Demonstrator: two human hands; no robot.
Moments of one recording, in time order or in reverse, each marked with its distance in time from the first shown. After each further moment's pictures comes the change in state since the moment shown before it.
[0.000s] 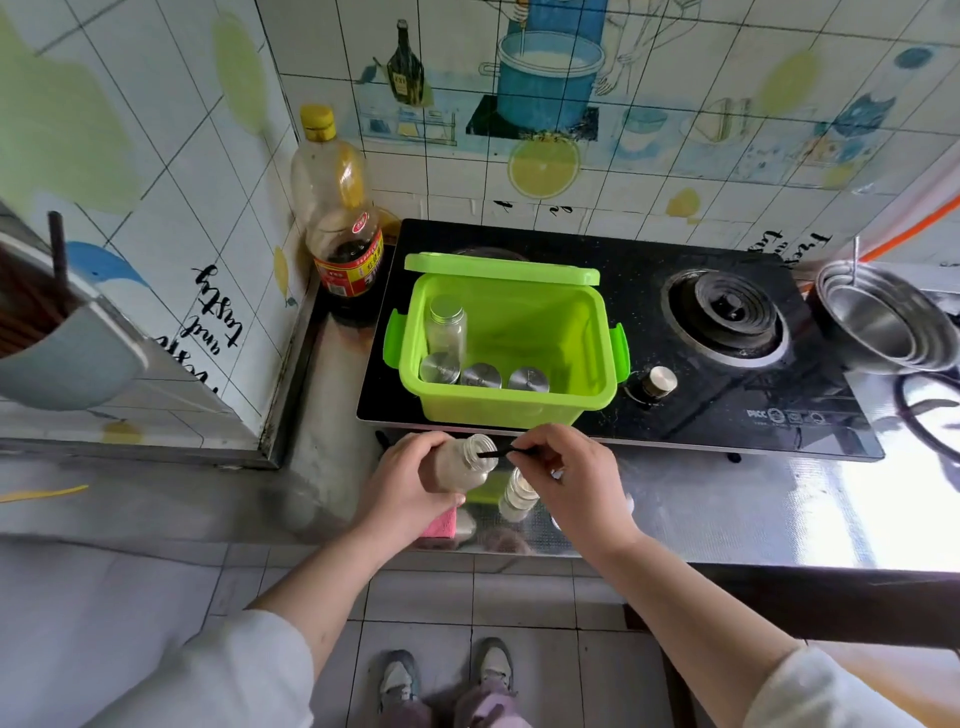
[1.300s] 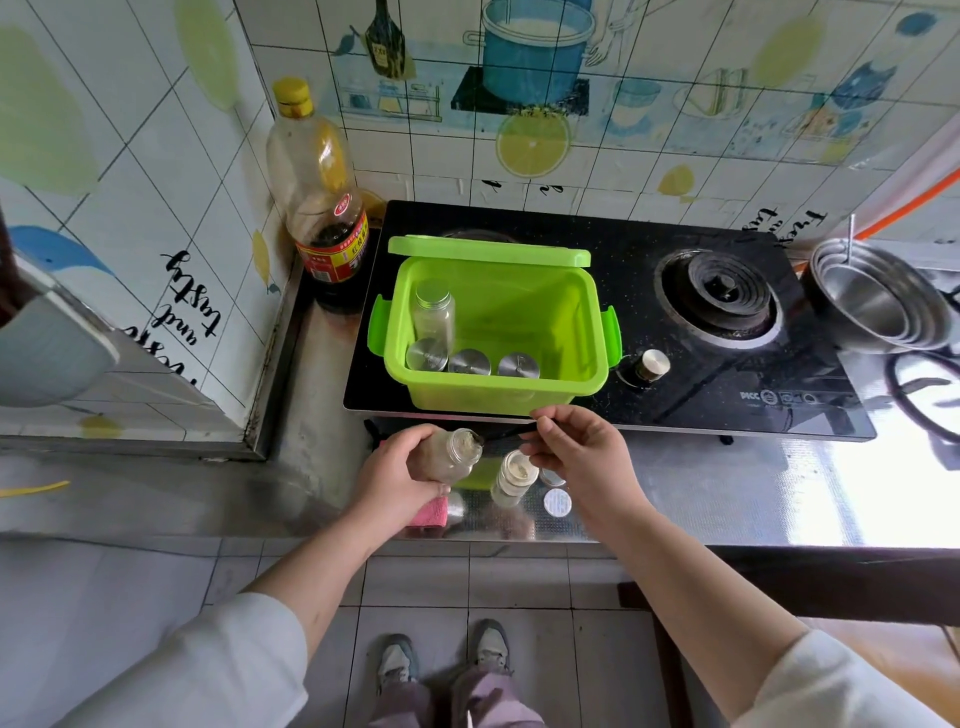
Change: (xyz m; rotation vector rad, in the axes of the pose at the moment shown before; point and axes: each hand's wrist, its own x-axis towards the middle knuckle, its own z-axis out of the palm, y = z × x) left_hand 0.005 -0.010 0.007 -0.090 -0.061 -0.111; right_hand 0.007 0.005 -0.009 0.842 0.027 0.705
